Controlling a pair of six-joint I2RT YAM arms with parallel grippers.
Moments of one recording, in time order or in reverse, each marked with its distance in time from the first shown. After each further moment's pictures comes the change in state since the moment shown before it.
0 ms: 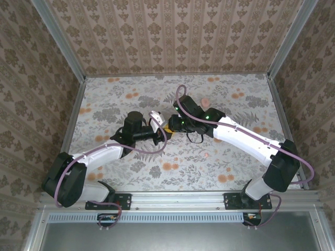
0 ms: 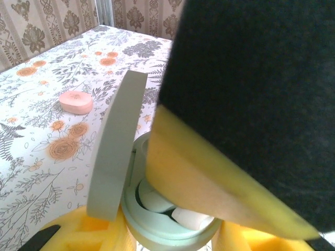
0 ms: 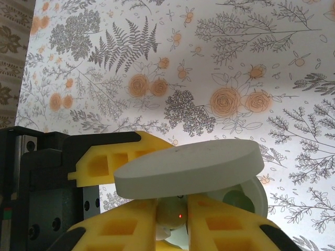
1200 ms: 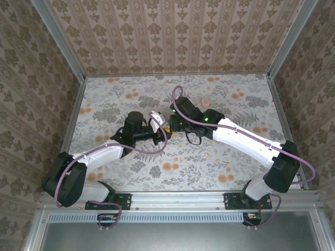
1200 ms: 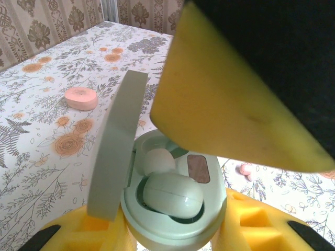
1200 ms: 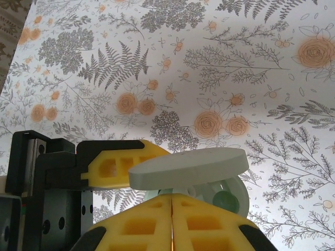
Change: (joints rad) left arm 0.000 0.003 0.001 -0.008 -0.023 0.011; right arm 0.048 -0.010 0.029 -0.018 0.162 -0.071
